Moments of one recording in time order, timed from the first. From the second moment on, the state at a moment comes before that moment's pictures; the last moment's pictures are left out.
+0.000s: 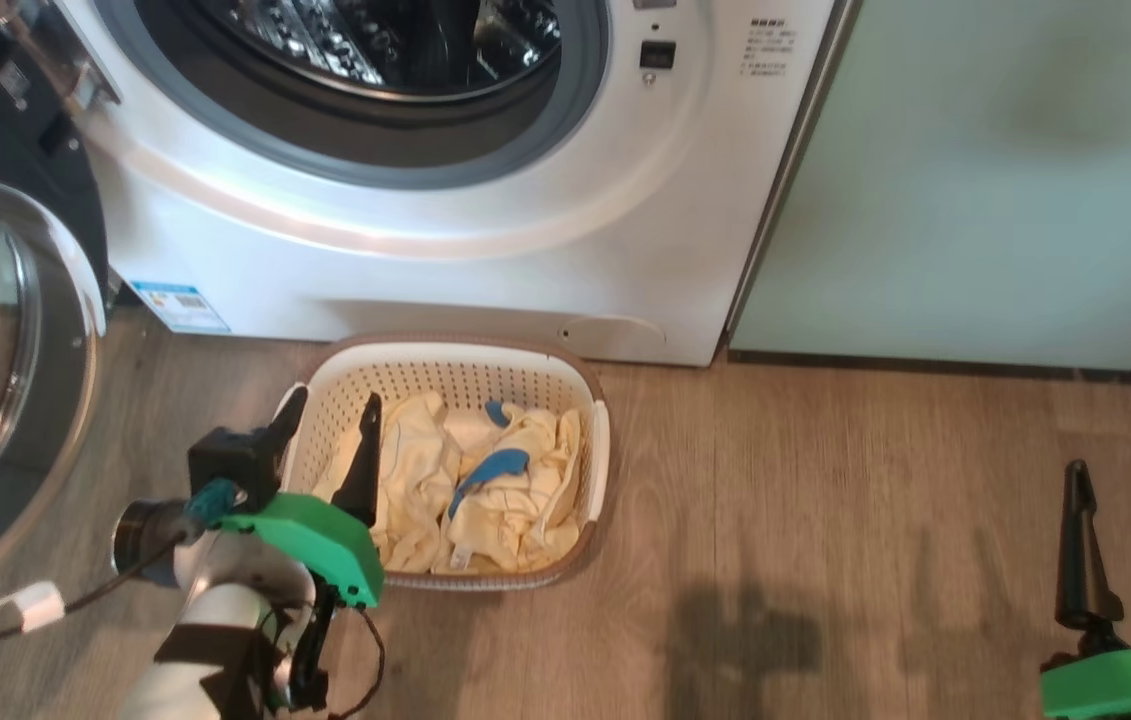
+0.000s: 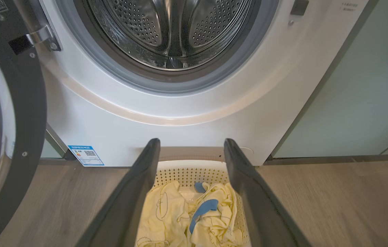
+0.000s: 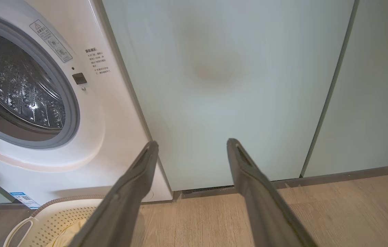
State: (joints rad) left arm -0.18 0.18 -0.17 0.21 -0.28 0.09 -0.13; right arm 0.12 -0.03 -0.09 -0.06 0.23 0.13 -0.18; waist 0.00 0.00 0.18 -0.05
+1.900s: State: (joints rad) left arm -1.10 0.18 -0.34 1.22 -0.44 -0.13 -0.07; right arm -0.32 -0.03 0.09 -0.03 0.45 0.13 -0.26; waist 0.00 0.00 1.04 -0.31
